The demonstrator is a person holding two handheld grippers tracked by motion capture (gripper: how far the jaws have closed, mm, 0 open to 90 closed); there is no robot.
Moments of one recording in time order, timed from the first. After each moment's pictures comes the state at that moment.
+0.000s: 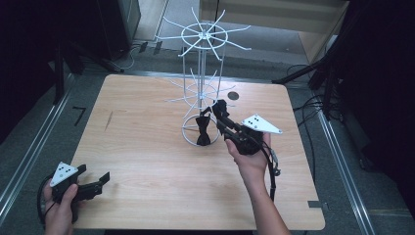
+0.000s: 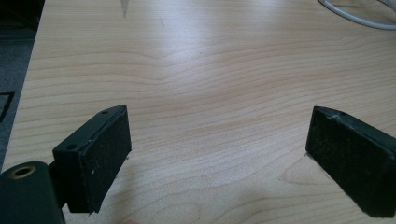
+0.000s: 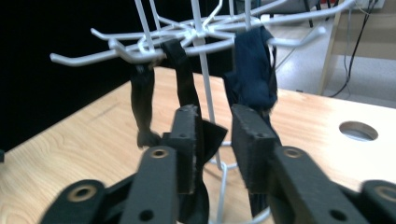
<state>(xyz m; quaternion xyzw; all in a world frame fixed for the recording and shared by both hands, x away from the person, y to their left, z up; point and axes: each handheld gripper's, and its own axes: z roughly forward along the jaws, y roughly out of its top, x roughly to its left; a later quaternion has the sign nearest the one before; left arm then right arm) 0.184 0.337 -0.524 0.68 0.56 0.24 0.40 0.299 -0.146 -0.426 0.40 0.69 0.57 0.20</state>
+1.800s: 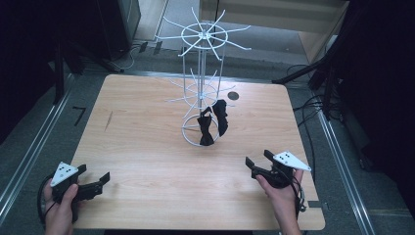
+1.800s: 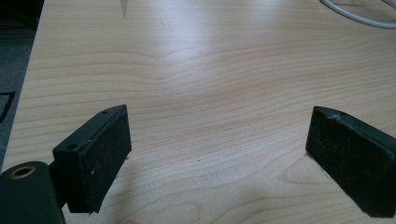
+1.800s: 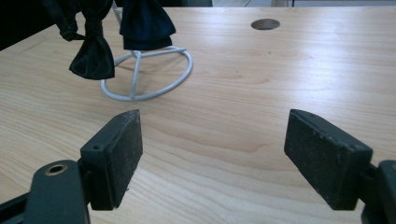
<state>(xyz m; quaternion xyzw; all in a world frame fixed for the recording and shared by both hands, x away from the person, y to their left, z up) 0.184 0.337 -0.524 0.69 0.56 0.24 0.40 0.246 -0.242 -0.510 0.49 0.68 0.50 0.21</state>
